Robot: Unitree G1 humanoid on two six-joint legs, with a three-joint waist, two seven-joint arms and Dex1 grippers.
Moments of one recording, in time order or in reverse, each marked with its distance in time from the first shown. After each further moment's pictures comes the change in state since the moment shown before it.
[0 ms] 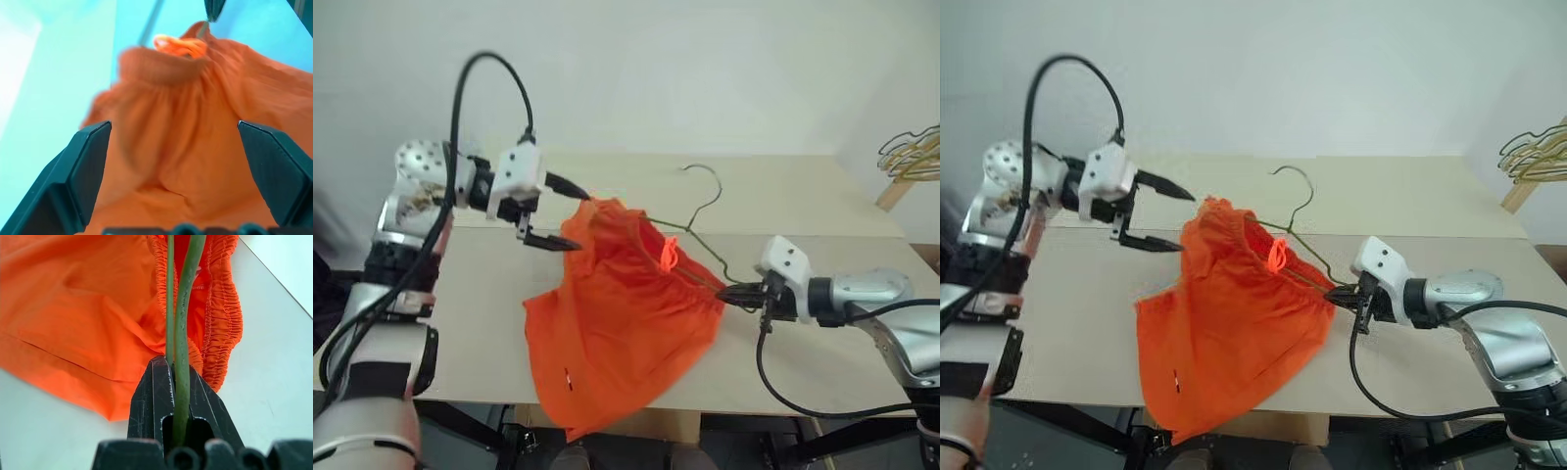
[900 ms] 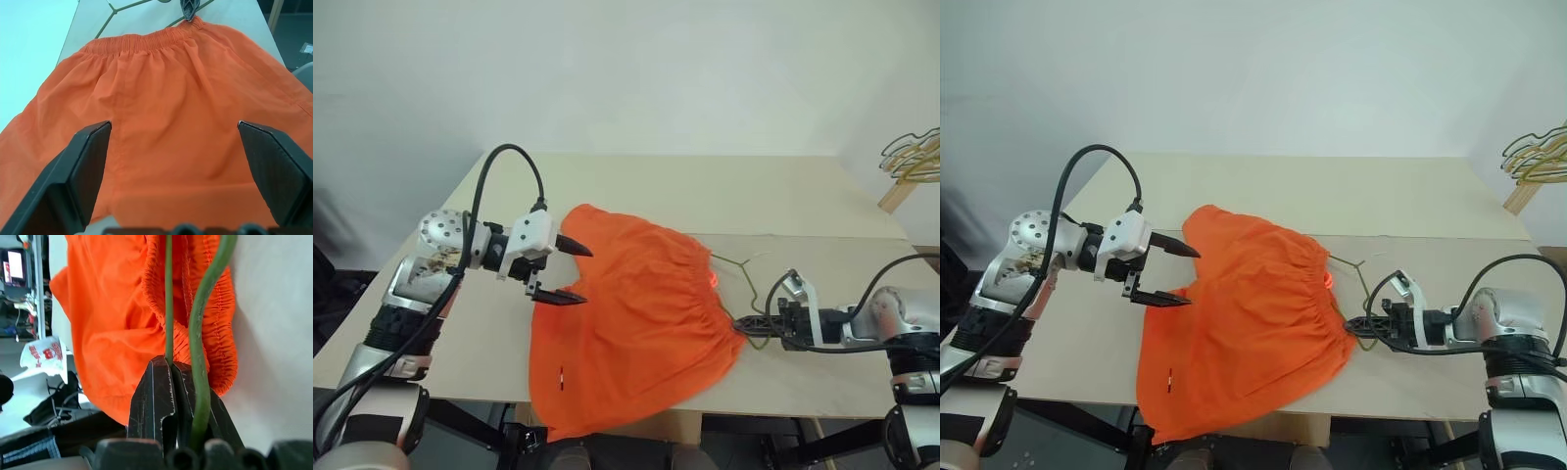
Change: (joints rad) left arm 0.438 0.021 0.034 -0.416 -0.023 0.256 0.130; right arm -0.199 0.136 -0.127 0.811 0.282 0.780 0.004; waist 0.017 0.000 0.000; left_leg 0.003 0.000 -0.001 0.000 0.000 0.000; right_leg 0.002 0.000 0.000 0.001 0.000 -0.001
